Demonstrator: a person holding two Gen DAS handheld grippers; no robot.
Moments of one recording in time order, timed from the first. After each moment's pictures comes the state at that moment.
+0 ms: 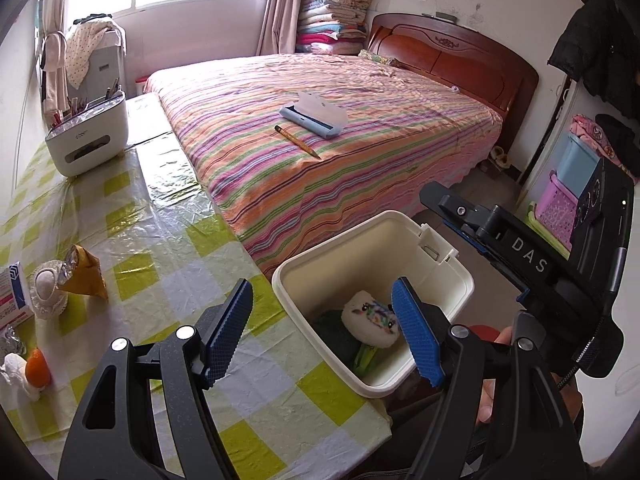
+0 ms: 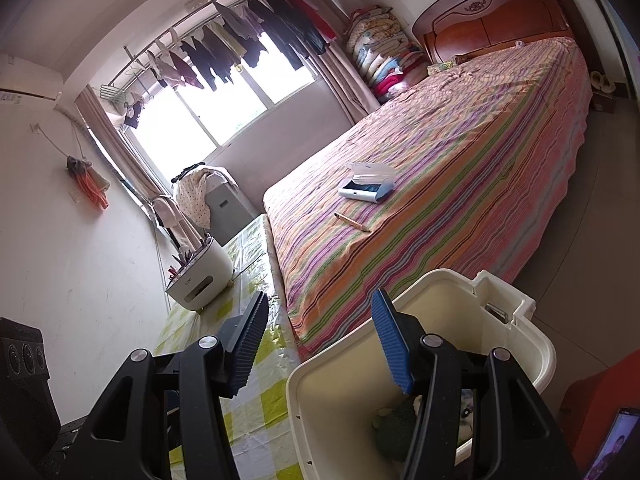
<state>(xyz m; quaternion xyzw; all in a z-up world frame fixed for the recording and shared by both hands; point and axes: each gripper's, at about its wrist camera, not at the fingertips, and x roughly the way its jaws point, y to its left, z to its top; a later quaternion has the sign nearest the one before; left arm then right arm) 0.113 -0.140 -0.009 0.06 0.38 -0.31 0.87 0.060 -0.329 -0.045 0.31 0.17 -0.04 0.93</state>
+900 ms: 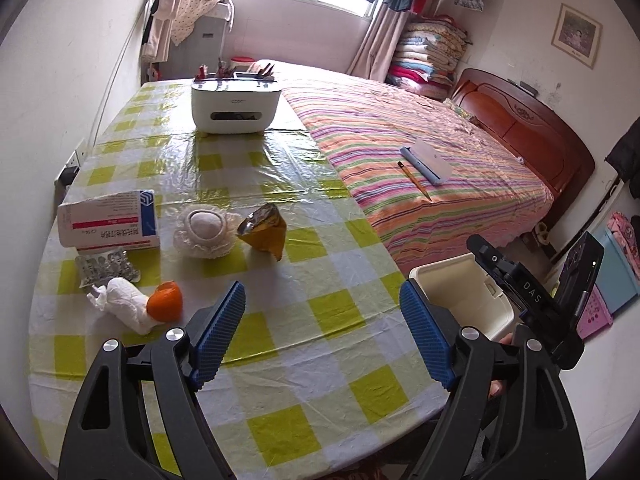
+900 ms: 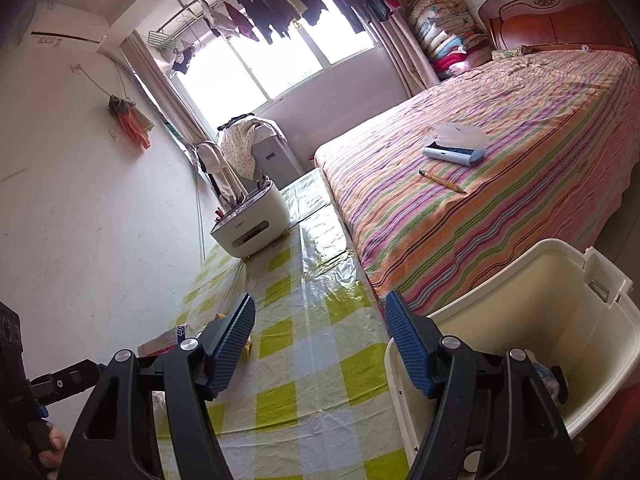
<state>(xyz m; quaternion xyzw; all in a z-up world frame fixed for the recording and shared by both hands) 0.109 0.065 0.030 -0.07 0.39 -0.19 0.90 0.102 -0.234 -0.041 0.25 0.22 0.06 0.94</state>
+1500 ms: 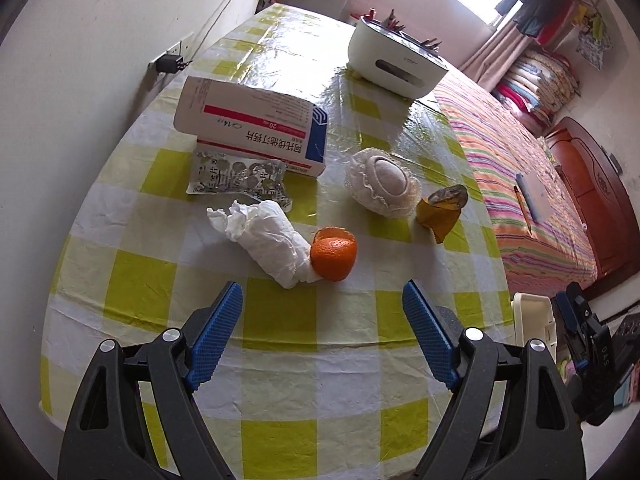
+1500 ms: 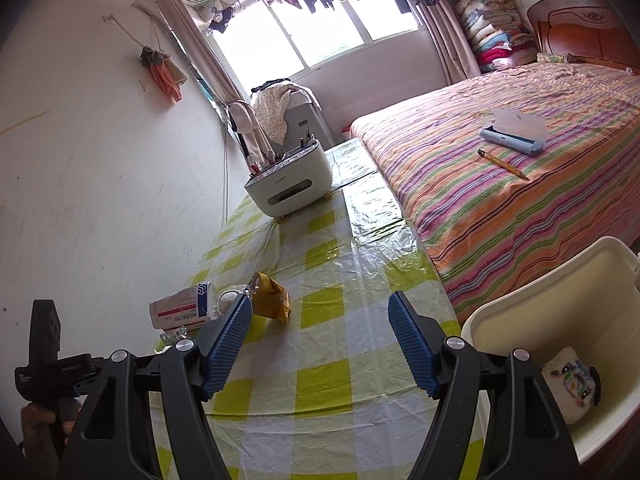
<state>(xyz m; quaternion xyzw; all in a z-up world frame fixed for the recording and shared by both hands) 0.148 0.197 -0.048 -0.19 0.48 -0.04 0.85 0.124 -0.170 -0.049 0.20 0.26 0.11 0.94</state>
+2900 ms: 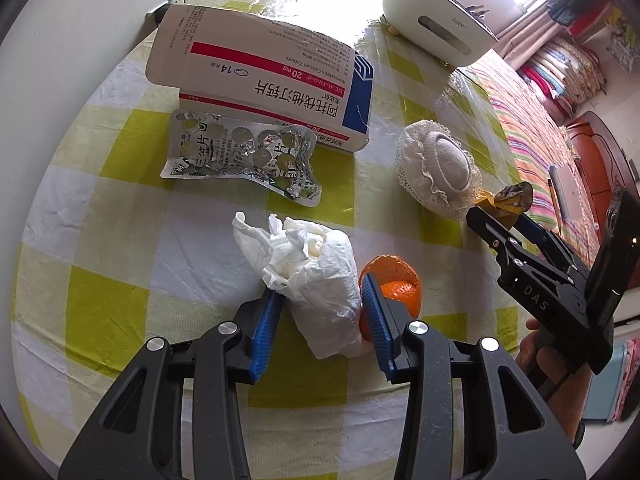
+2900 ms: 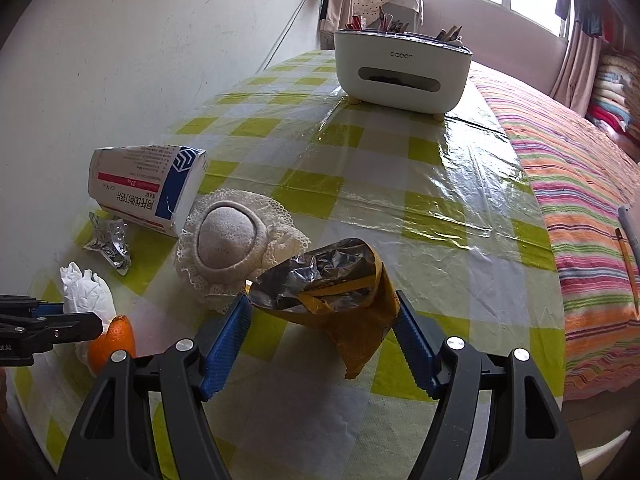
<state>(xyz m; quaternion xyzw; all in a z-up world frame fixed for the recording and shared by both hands) 0.202 0.202 -0.101 -0.19 0.55 -0.03 0.81 0.276 -0.017 -0.109 -0.08 0.42 0.18 0.89</state>
